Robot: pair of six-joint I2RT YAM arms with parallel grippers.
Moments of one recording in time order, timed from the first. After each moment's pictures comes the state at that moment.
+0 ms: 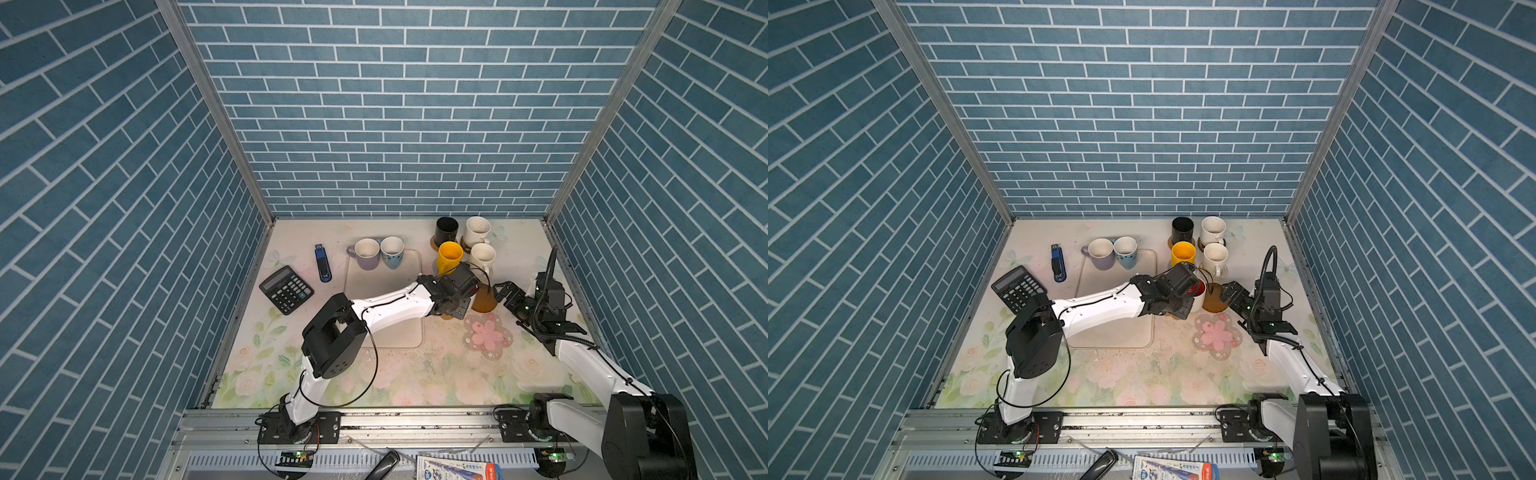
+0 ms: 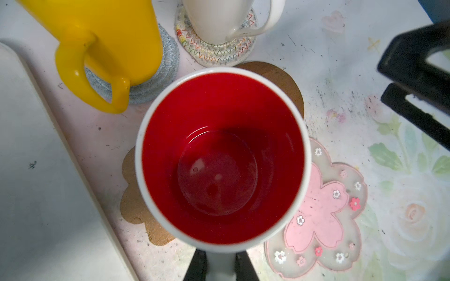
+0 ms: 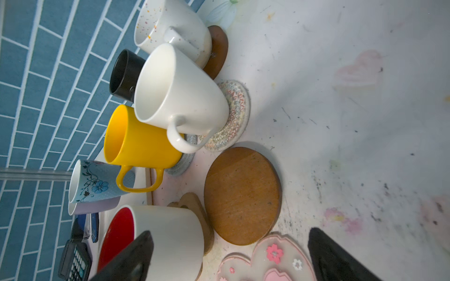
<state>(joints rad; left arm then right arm) -1.00 2.06 1.66 -0.58 -0.12 -0.44 0.06 1.10 0.48 -0.02 -0.22 0.73</state>
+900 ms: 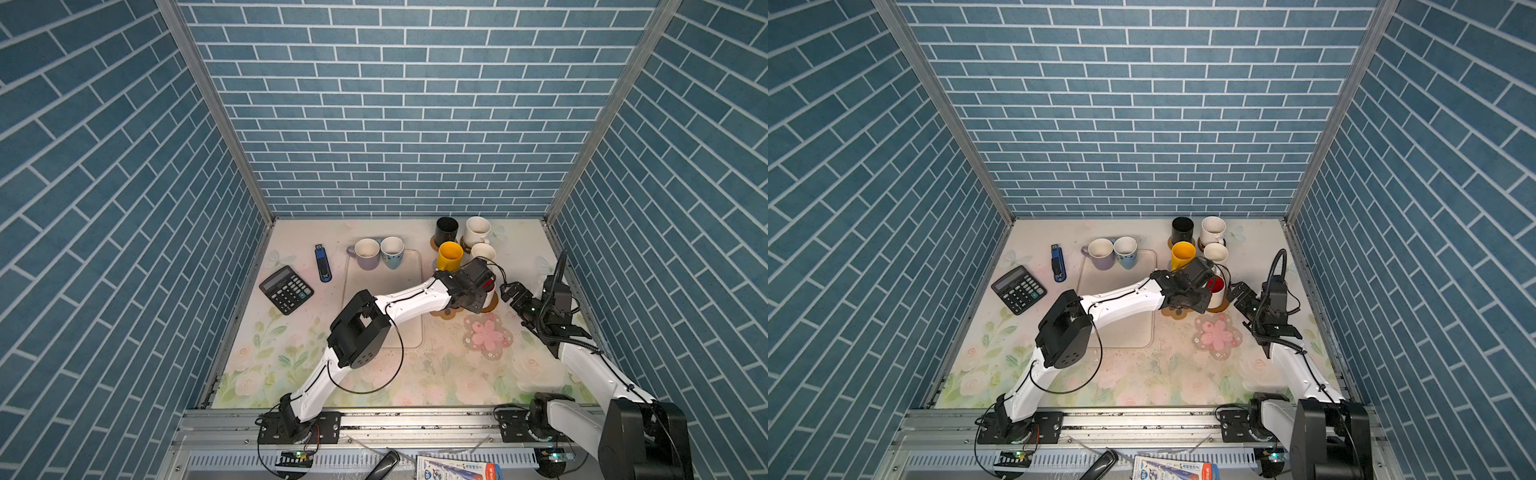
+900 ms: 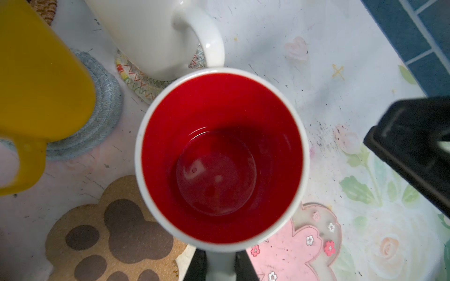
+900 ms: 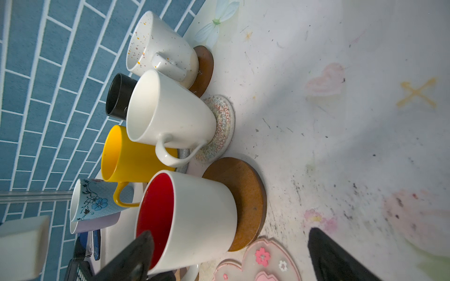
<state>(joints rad) -1.01 2.27 1.93 -0.58 -0.04 -0.42 0.01 1.06 0.46 -0.02 -0.23 0.76</state>
